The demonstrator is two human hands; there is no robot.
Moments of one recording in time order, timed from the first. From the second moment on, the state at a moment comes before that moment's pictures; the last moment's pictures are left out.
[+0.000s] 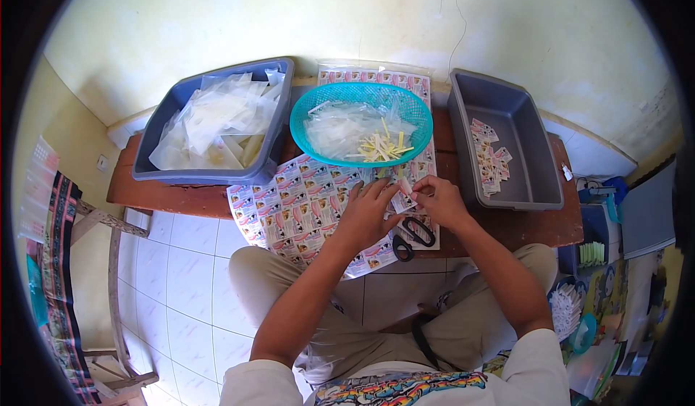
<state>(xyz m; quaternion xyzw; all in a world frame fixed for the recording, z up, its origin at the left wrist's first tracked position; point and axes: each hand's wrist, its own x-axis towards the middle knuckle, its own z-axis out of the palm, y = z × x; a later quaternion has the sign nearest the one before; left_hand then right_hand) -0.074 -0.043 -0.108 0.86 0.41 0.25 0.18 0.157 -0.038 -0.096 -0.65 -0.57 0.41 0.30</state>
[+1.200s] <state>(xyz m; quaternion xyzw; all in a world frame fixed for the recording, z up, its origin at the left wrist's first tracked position) -0.110 -0.055 -0.080 0.82 0.42 0.37 0.12 0.148 -0.104 -0.079 -0.54 -0.79 0.24 0.16</state>
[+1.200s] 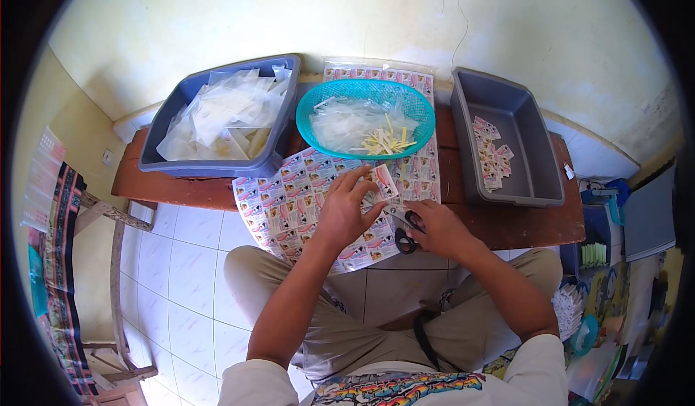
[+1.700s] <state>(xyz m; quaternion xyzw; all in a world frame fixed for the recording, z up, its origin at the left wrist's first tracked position) -0.100 -0.055 -0.078 0.82 0.41 0.38 0.11 0.128 -0.106 -0.076 -0.54 -0.81 0.23 0.04</state>
